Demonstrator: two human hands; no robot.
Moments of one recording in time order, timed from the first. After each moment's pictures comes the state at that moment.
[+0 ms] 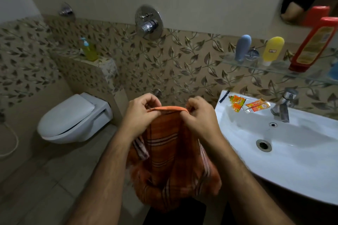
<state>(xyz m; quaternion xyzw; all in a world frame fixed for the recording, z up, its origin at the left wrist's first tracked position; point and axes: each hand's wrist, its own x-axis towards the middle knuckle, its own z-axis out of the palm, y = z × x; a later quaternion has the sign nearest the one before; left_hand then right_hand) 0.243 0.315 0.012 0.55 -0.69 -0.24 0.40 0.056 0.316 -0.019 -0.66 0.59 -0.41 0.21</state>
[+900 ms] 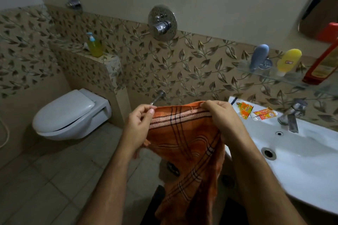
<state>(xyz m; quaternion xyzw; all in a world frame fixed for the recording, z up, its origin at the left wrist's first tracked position) 0.310 0.317 -0.029 0.53 -0.56 -0.38 0.51 0.093 0.319 0.025 -0.47 0.61 -0.46 0.45</state>
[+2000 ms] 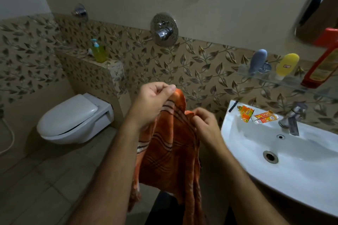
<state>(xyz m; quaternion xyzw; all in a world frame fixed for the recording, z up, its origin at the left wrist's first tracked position) 0.285 0.315 0.061 0.45 -0.59 -0.42 0.52 0.111 0.317 -0.022 -0.57 0.55 -0.48 0.37</state>
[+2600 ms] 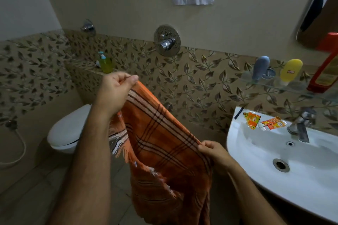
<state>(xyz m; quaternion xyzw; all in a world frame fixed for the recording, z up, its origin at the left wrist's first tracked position) 0.354 0.296 0.101 0.57 -0.60 -0.21 0.53 0.072 0.320 -0.084 -0.44 0.48 -0.38 0.66</state>
